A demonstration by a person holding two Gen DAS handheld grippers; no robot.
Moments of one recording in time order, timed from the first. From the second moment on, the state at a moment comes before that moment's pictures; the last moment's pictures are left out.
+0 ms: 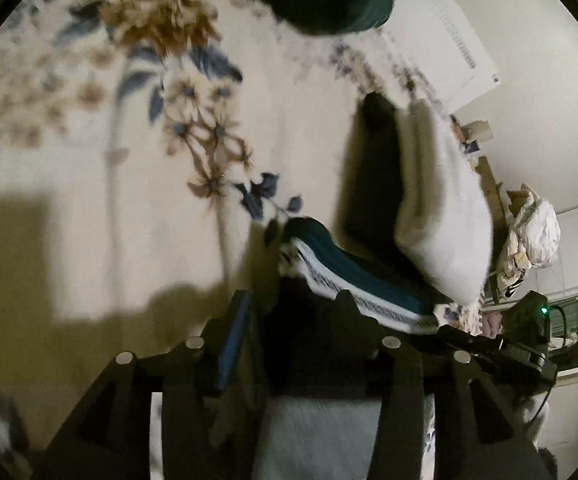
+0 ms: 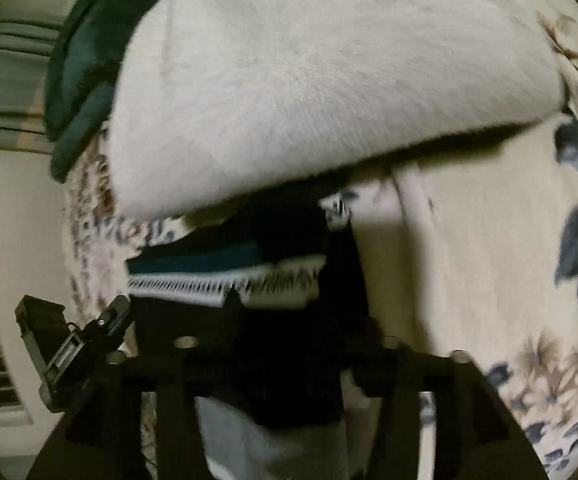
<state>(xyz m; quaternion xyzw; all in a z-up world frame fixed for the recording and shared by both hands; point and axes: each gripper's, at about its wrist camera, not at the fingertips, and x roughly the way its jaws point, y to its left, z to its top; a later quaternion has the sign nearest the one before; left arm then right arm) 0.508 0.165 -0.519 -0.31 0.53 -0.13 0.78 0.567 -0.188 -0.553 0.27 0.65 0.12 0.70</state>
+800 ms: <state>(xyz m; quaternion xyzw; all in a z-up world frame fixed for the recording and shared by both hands) 0.307 0.099 -0.601 -0.60 0.44 -0.02 0.67 0.605 -0.178 -0.646 0.32 0.71 0.27 0.56</state>
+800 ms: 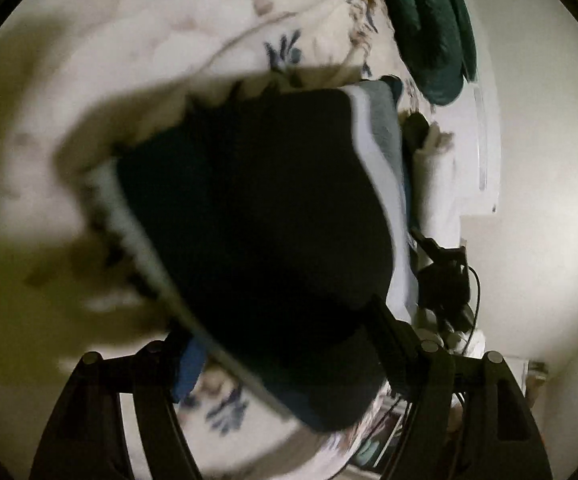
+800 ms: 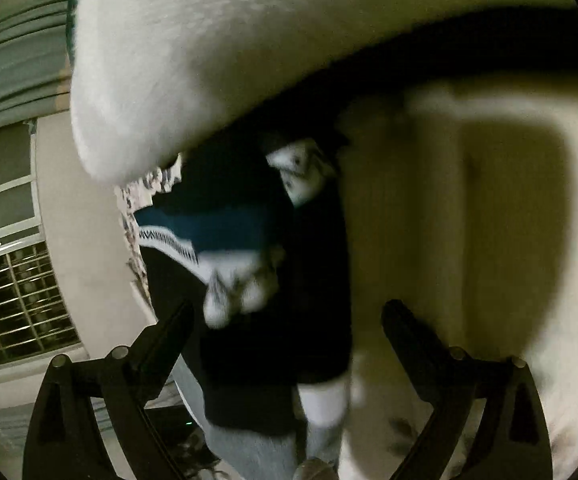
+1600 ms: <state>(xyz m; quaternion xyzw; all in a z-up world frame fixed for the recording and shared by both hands) 0.400 0.171 -0.531 -0.43 0.50 -0.14 0.74 0.407 -0.190 -0.547 0.36 0.64 0.16 0.65</state>
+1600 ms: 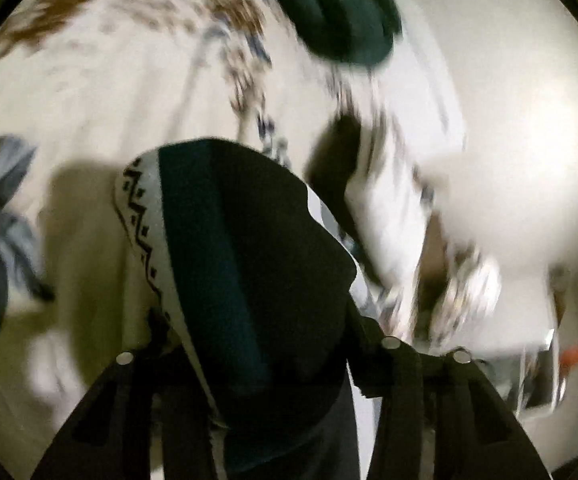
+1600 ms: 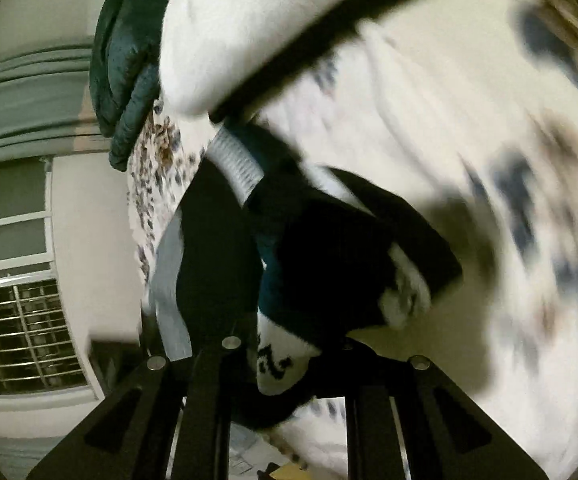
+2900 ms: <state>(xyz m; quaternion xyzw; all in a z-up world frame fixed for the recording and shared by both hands) 0.346 0.005 -0.543 -0.14 0.61 0.02 0.78 0.377 -0.252 -0.479 0.16 0.68 0.05 0.71</state>
